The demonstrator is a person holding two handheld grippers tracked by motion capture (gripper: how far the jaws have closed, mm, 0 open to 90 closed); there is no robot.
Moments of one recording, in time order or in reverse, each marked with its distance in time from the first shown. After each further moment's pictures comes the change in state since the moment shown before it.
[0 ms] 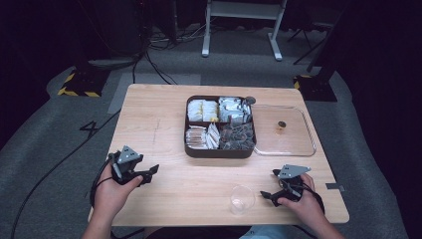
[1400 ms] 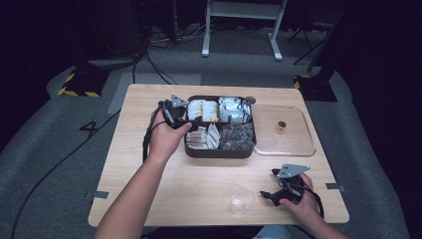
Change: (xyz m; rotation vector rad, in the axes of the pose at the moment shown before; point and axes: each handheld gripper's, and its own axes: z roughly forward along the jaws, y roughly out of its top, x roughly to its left) left arm -0.037 0.162 0.088 -0.106 0.026 0.021; right arm -0.003 0.001 0.002 -0.001 0.021 -0.023
